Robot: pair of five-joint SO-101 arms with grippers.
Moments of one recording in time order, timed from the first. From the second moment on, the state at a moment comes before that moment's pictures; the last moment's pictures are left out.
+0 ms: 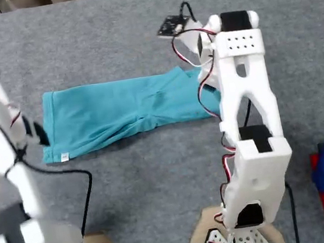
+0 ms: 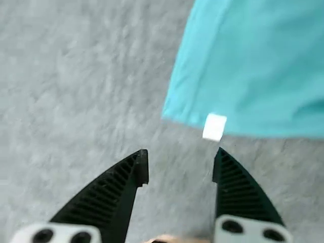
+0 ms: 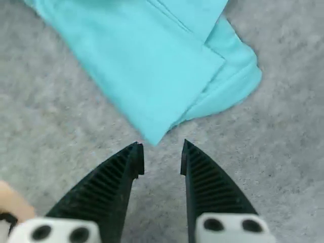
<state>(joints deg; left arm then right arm) -25.1 0.3 6.2 86.2 -16.2 -1.9 24.7 -29.2 98.1 44.5</state>
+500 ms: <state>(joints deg) -21.7 37.5 -35.3 93.9 -19.7 -1.4 30.4 -34.8 90.6 41.2</state>
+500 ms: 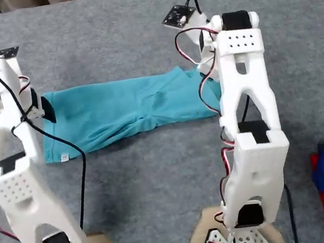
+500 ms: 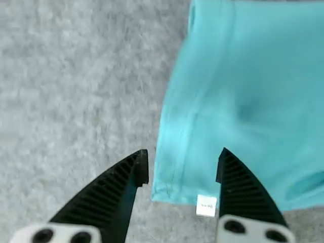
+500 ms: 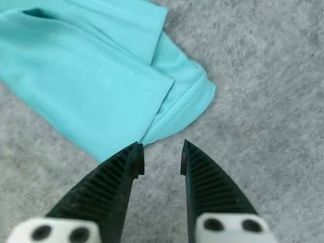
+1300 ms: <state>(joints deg) -20.6 55.4 -47.6 94.5 -19.7 -1.4 32.1 -36.9 90.4 41.2</state>
